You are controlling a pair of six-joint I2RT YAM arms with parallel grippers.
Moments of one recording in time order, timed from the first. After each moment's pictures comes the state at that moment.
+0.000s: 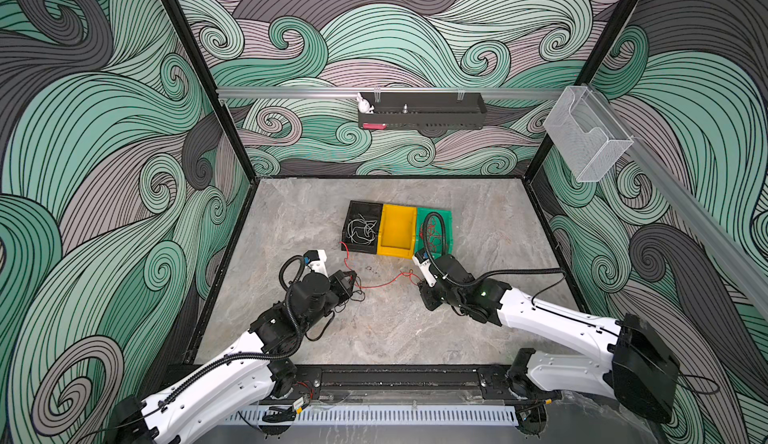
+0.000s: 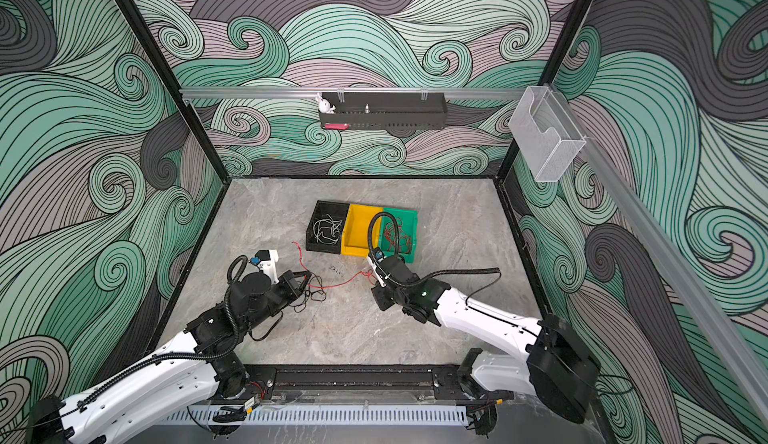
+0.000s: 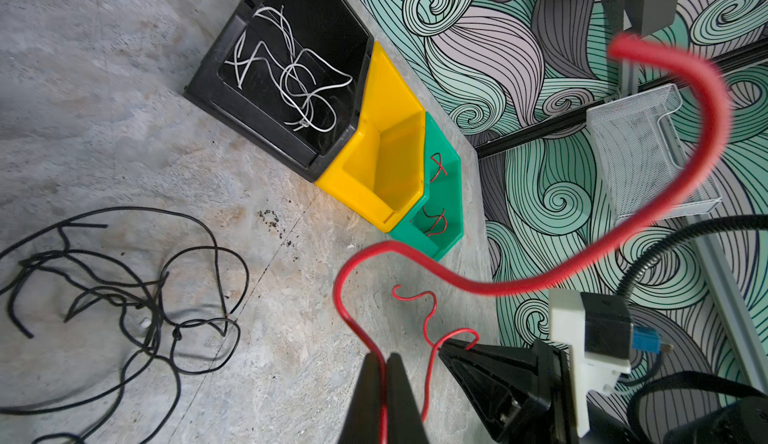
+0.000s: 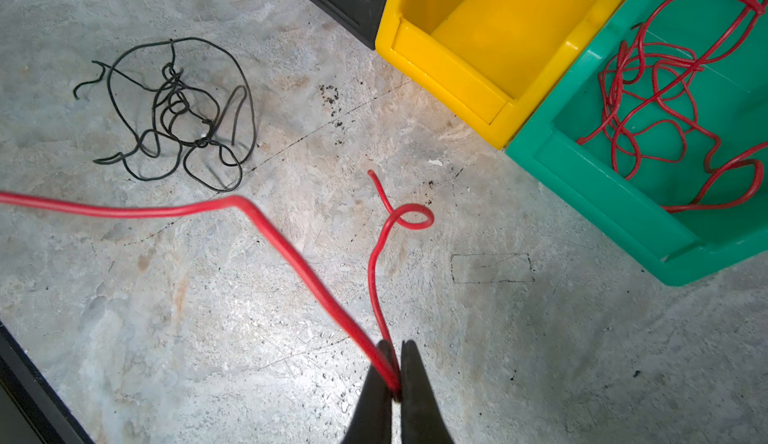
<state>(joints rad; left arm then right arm) -0.75 0.66 0.43 -0.20 -0.18 -1.10 0.88 1.22 0.69 -0.32 0.11 0.21</state>
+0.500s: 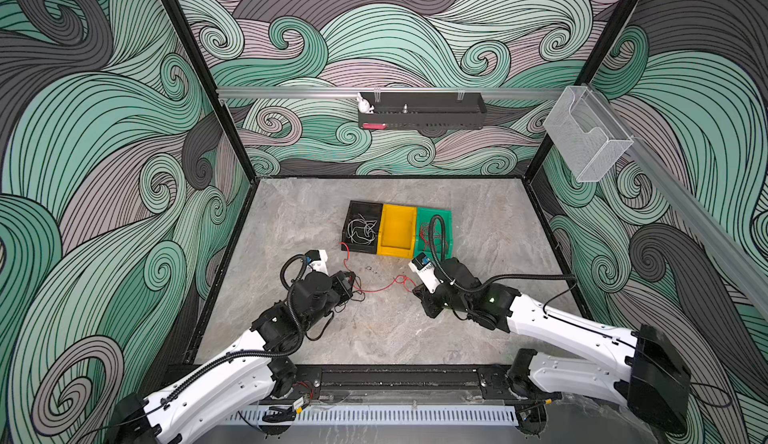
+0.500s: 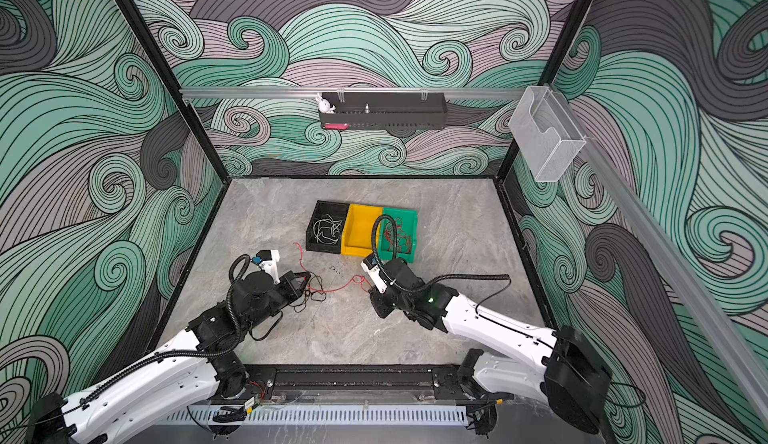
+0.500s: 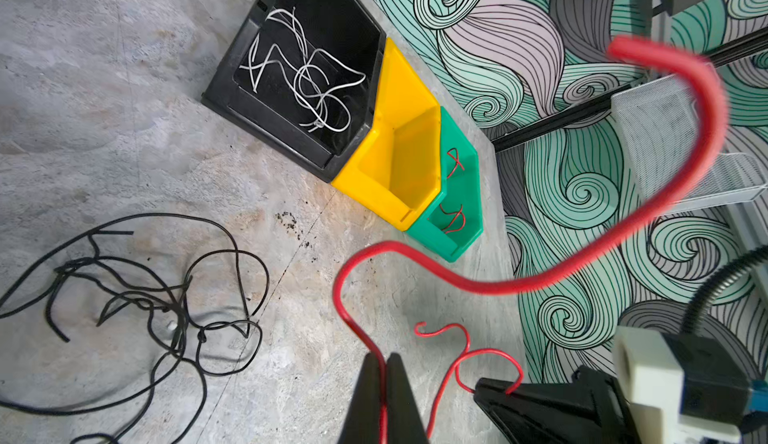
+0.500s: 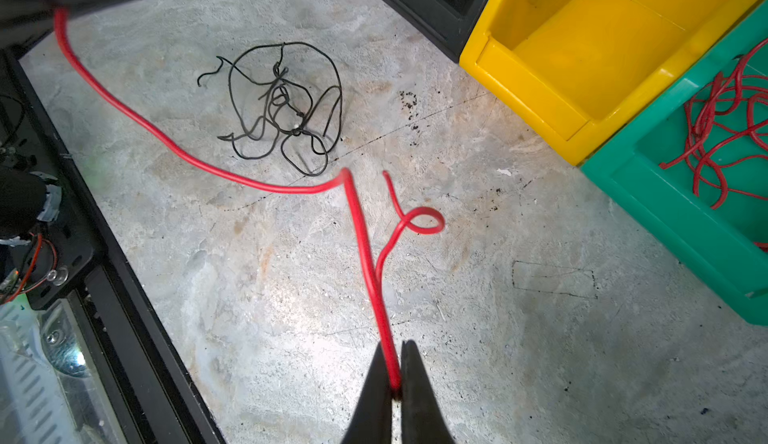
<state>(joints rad) -0.75 0.72 0.43 -0.19 -0.16 -1.06 0.91 1.14 0.67 -0.32 -0.02 0.18</state>
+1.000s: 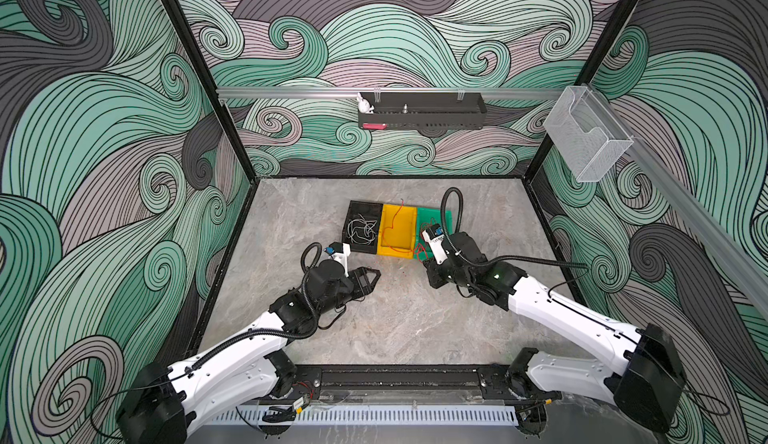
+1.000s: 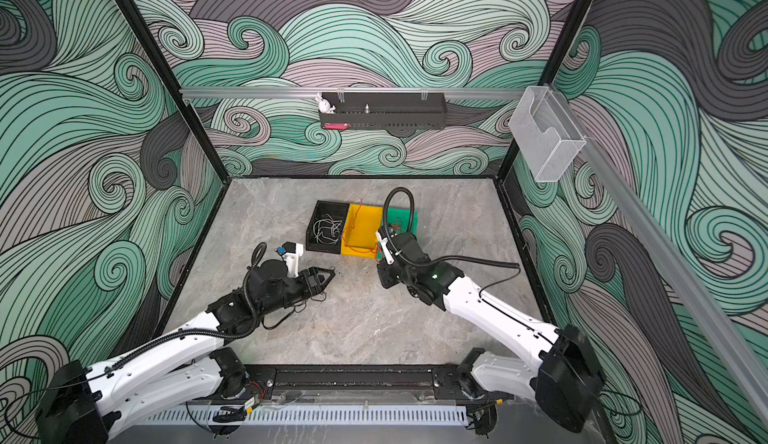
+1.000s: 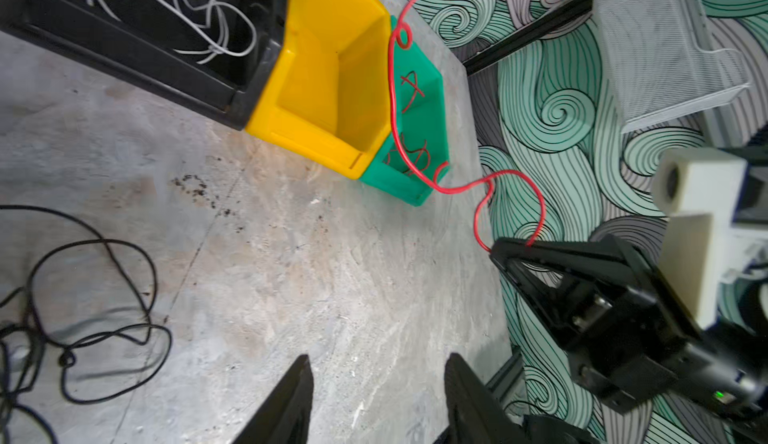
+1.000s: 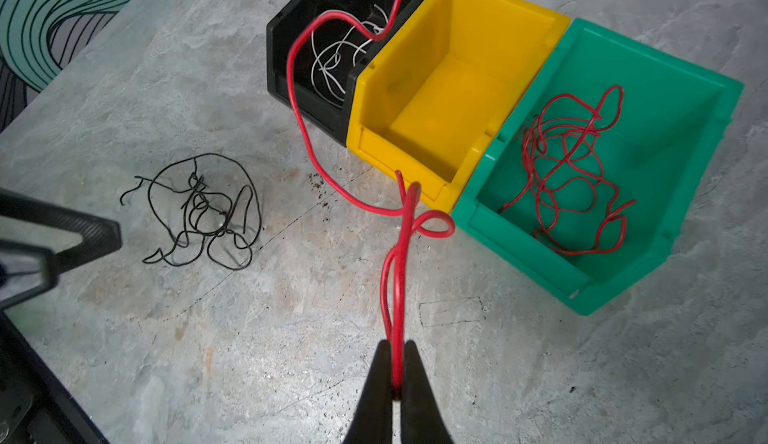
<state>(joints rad) -0.75 0.89 0.50 -0.08 0.06 -0.97 0.76 1.21 0.87 -0.43 0.09 0.21</state>
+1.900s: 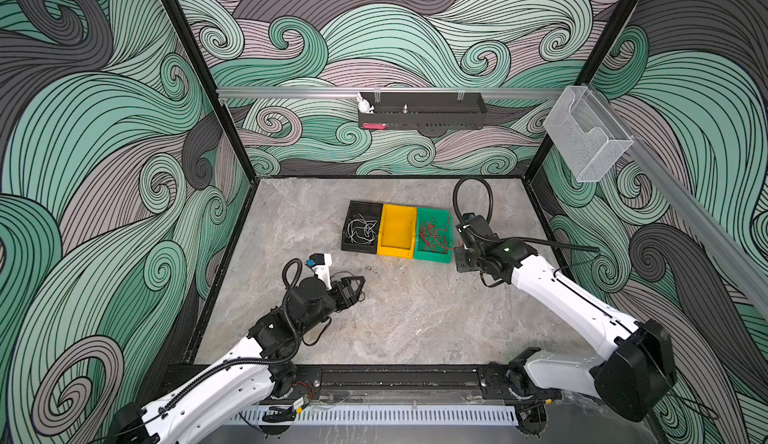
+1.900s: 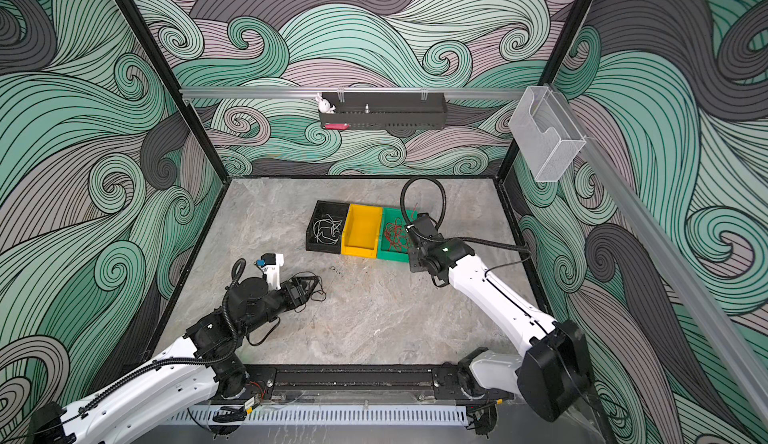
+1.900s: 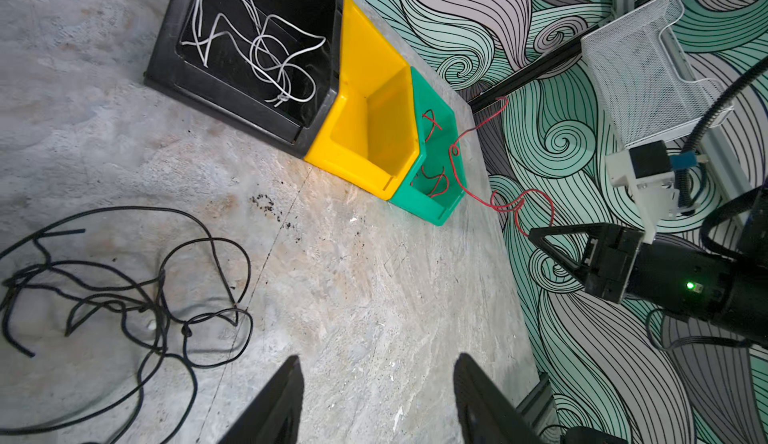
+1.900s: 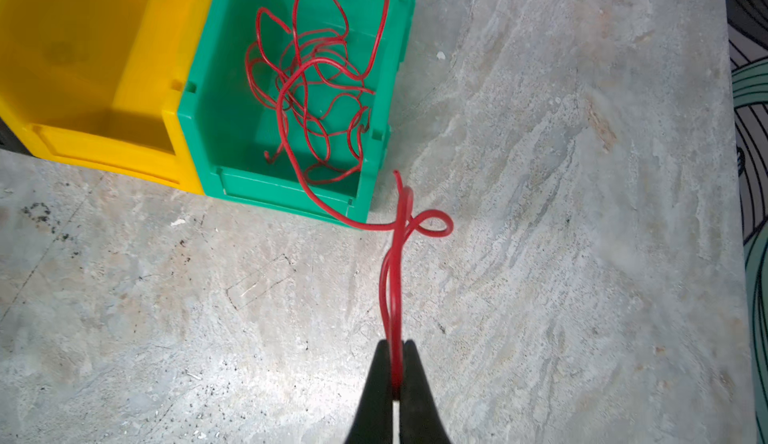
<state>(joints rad) -0.73 0.62 0.35 -0.16 -0.06 -0.94 0.53 1.30 1.03 -0.82 0.31 0.32</state>
